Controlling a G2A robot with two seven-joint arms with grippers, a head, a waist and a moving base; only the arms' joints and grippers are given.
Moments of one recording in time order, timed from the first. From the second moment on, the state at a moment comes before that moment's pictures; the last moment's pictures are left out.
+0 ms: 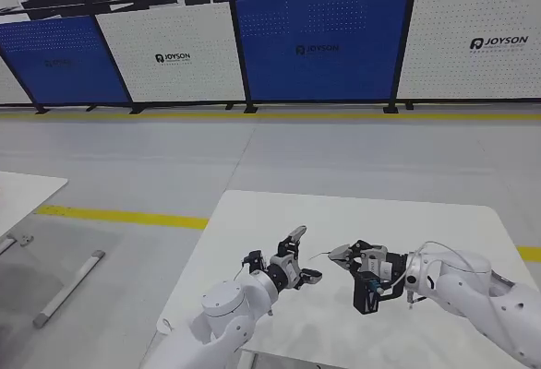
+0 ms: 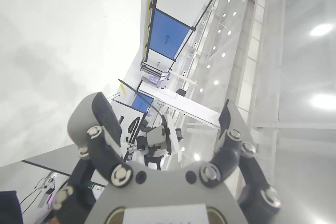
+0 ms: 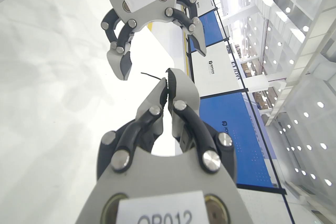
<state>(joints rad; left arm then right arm) 1.44 -1.14 -1.09 -1.94 -0.98 0.34 0.21 -0.47 -0.83 0.17 -1.52 -1.57 -0.29 -0.49</state>
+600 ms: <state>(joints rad) 1.43 -1.15 -1.08 -1.91 -0.98 0.34 0.18 -0.47 -0.83 0.17 -1.52 -1.57 -0.29 -0.49</state>
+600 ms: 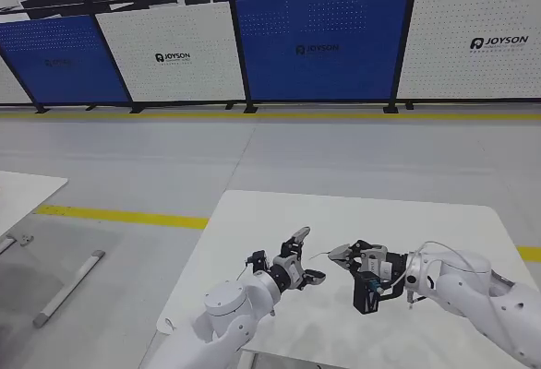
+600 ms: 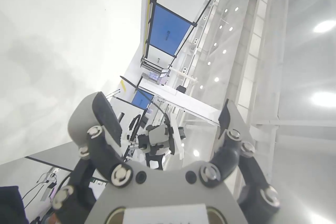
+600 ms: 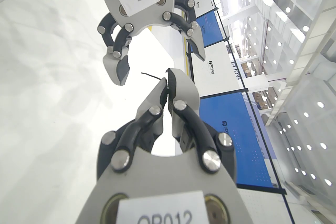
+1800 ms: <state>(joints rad) 1.44 -1.14 -1.07 -1.91 -0.96 0.33 0.19 -0.51 -0.84 0.21 -1.53 -1.57 -0.34 -0.45</state>
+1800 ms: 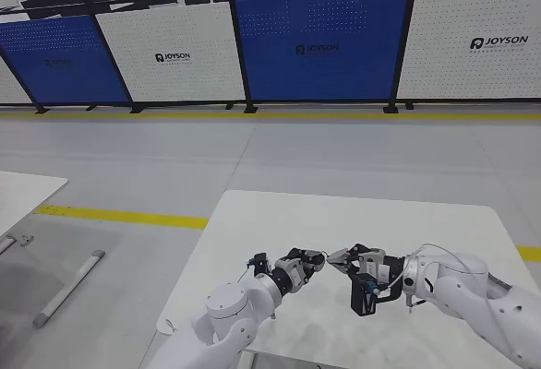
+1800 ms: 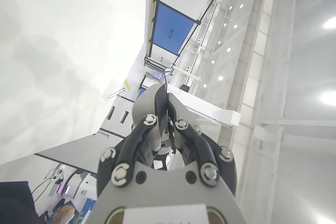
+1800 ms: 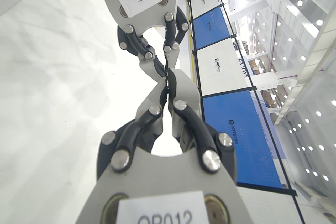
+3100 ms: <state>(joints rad) 1.48 -1.16 -1.00 -1.86 -0.47 0.11 0.38 -0.66 -0.80 0.29 -1.47 -1.31 -0.34 -0.53</state>
